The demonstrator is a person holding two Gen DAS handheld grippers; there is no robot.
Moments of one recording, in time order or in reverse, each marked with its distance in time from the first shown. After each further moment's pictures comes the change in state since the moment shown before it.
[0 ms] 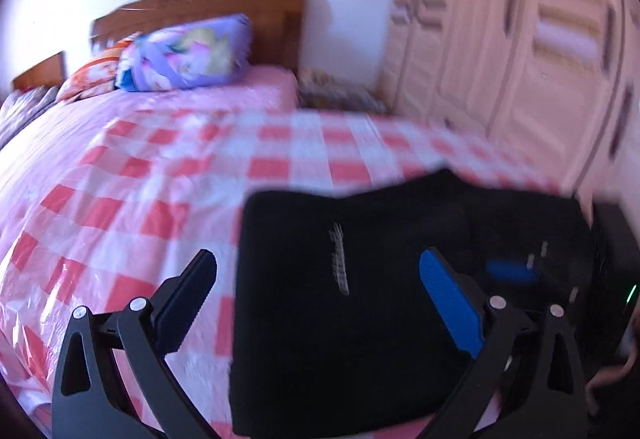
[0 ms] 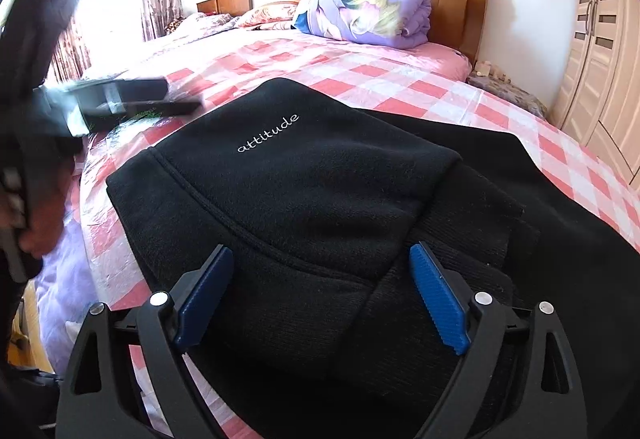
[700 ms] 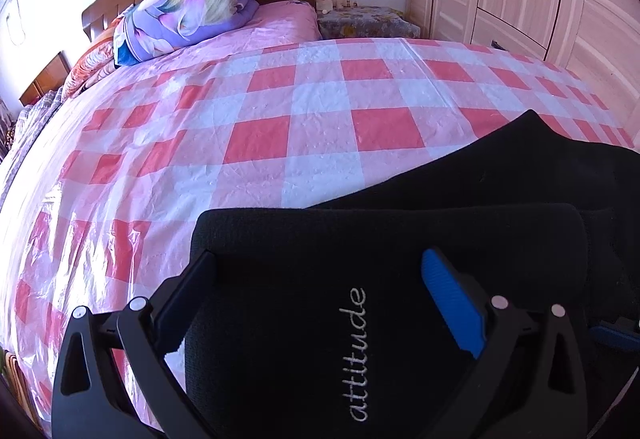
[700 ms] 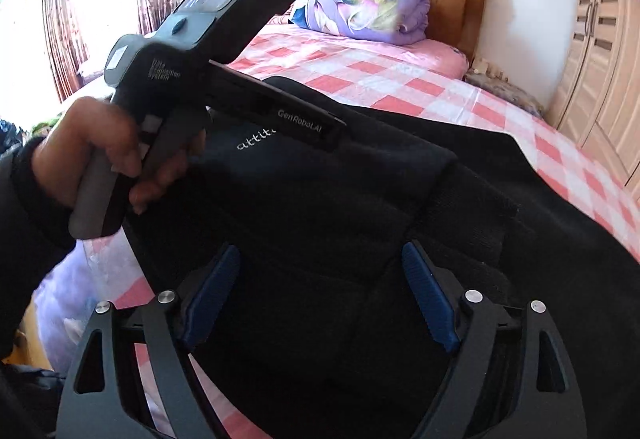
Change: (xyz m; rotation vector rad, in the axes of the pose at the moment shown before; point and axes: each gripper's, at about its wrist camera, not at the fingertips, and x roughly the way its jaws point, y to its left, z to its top) left arm 0.124 -0.015 0.046 0.041 0.240 0.156; right arm 0.000 -0.001 0.004 -0.016 0.023 -0.031
